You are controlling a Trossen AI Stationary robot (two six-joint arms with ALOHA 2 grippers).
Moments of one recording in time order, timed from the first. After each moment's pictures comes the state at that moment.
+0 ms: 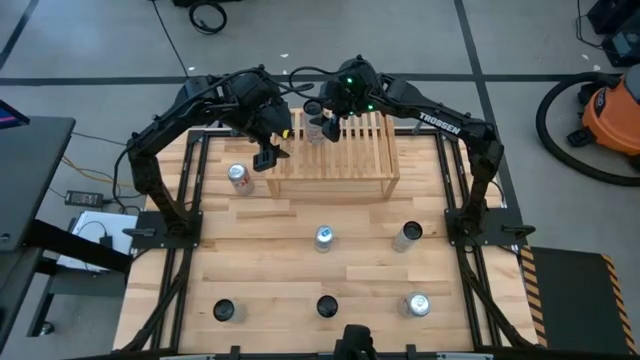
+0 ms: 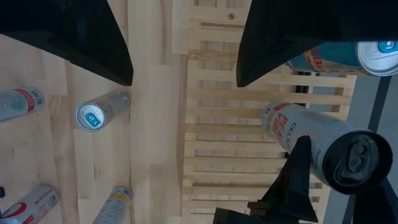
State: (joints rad) left arm 0.37 1.72 2.25 -1.47 0.13 0.28; right arm -0.51 1.84 1.92 -0.66 -0.15 -0.27
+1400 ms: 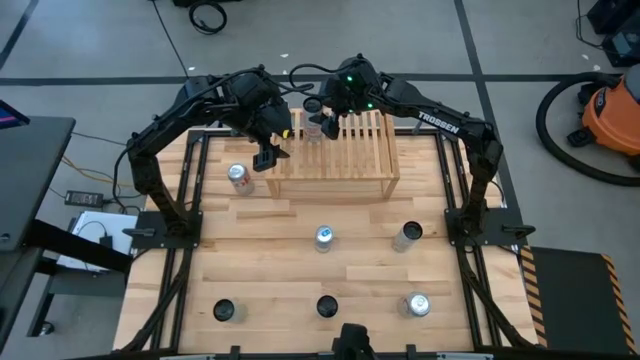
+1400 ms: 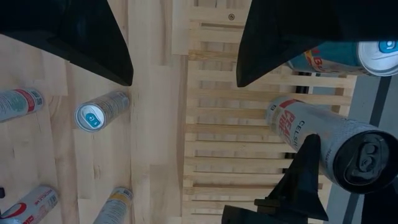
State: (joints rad) left arm 0.37 1.72 2.25 -1.47 0.13 0.28; right arm -0.52 1.84 1.91 -0.62 -0.19 -0.25
